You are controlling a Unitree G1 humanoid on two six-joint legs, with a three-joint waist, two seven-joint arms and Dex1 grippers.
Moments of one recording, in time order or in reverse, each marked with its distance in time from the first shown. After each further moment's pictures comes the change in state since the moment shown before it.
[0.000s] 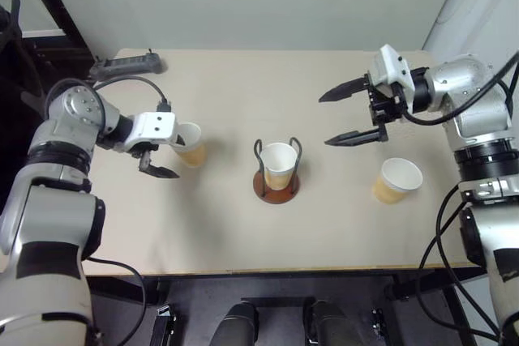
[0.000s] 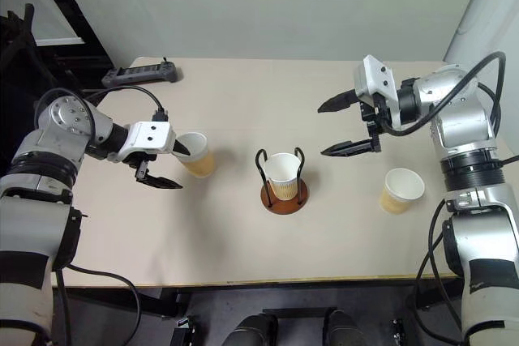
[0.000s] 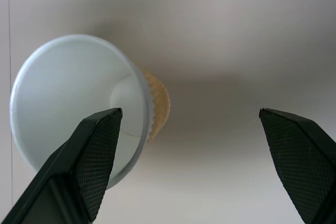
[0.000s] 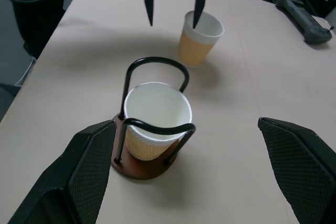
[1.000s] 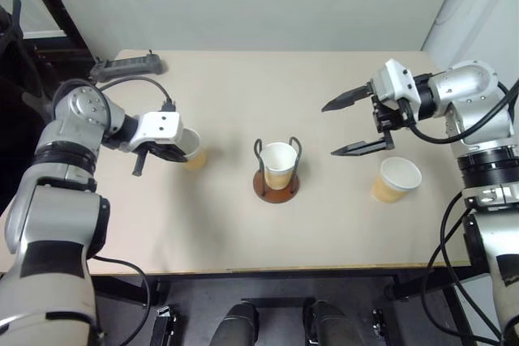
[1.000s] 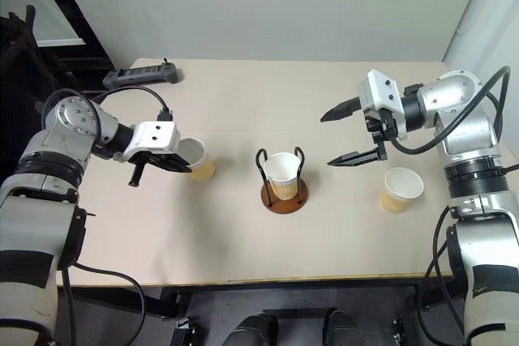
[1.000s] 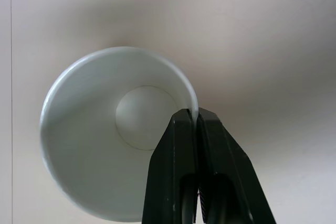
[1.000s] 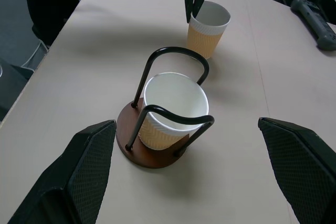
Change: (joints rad) left arm -0.004 -0.026 0.029 0.002 0.012 0.002 -0.018; right arm 0.037 -0.022 -0.003 -0.022 0.000 -0.067 0.034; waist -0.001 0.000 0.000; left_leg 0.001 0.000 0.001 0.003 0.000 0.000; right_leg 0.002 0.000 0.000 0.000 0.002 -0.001
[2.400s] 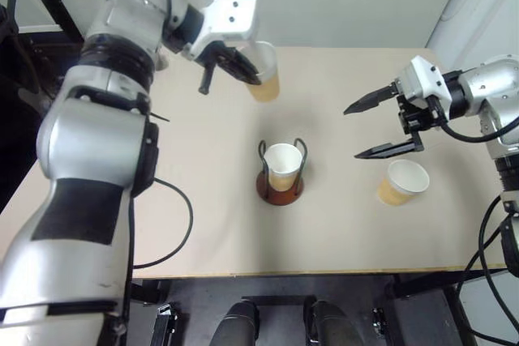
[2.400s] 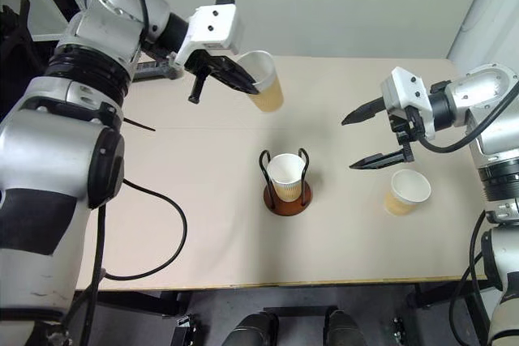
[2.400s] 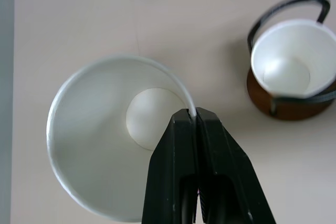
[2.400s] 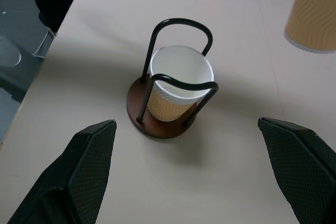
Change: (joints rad) left arm -0.529 -0.314 0.010 0.075 -0.035 0.198 -0.056; right arm 0.014 -0.213 0.110 -0.077 0.138 0.056 0.000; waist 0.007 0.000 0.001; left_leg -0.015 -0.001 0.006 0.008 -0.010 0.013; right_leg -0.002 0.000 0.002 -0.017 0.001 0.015
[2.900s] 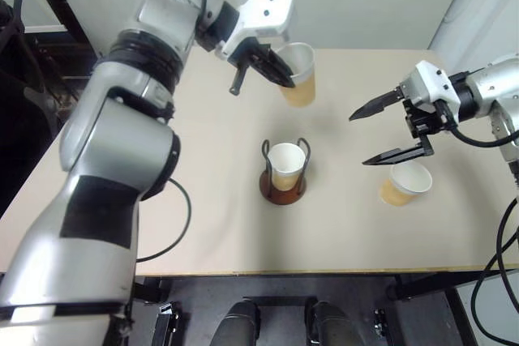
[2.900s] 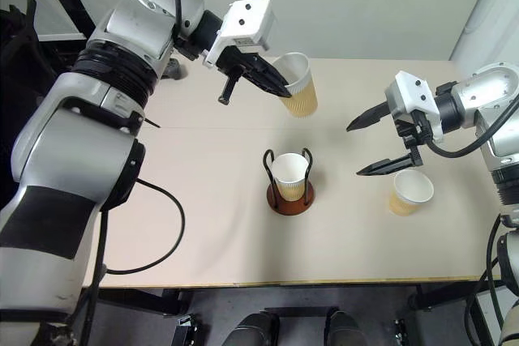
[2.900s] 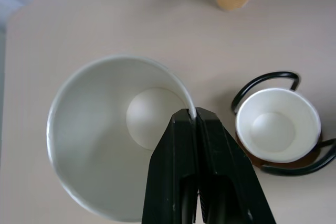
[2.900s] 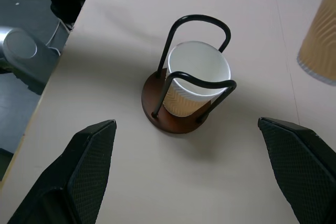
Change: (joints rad) left arm 0.012 0.018 -0.392 -0.190 -0.481 0.133 -0.002; right arm 0.000 -0.070 0.051 -0.045 0.058 0.022 0.000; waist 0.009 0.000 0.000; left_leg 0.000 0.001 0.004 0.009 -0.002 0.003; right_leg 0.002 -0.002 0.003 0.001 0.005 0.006
